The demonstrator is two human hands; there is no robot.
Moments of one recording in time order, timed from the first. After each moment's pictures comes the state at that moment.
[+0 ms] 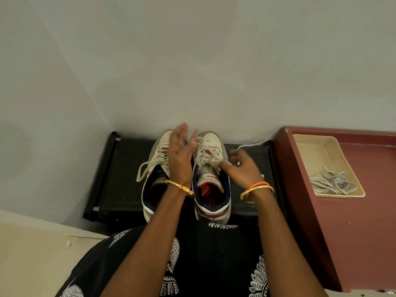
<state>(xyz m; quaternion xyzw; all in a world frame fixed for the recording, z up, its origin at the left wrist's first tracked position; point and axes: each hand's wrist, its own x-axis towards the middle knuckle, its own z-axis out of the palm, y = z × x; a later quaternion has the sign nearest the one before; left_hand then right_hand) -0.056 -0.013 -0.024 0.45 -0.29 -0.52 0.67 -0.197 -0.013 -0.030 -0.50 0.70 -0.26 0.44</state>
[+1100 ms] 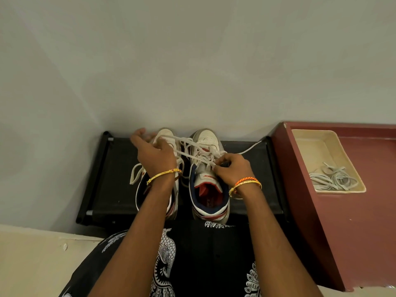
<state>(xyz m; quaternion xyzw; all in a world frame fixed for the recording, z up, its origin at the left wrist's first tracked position) -0.031 -0.031 -0.033 0.68 -0.25 -0.27 0.63 -0.191 -0.024 -0.046 -0.55 0.71 -0.21 0.38</state>
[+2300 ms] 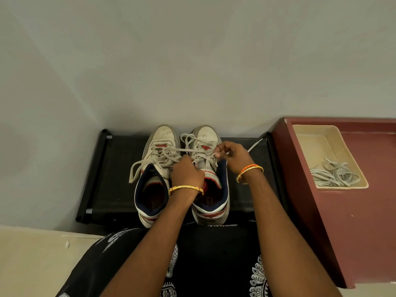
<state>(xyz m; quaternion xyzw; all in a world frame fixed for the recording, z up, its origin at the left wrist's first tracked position) -0.071 -0.008 -0.052 0.78 -0.51 -0.31 0.20 -0.208 -0.060 -0.079 -0.60 0.62 -0.26 0.43</state>
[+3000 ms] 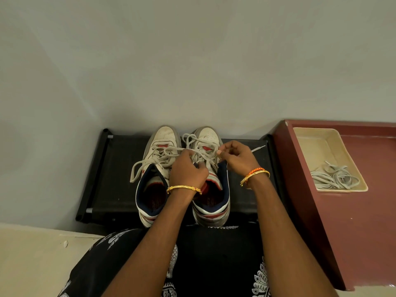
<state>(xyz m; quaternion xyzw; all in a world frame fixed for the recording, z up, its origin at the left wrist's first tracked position) -0.066 -0.011 -0.058 0.74 -0.50 -0.33 0.29 -0.203 -0.047 -0.053 -0.50 0.63 -0.32 0.49</state>
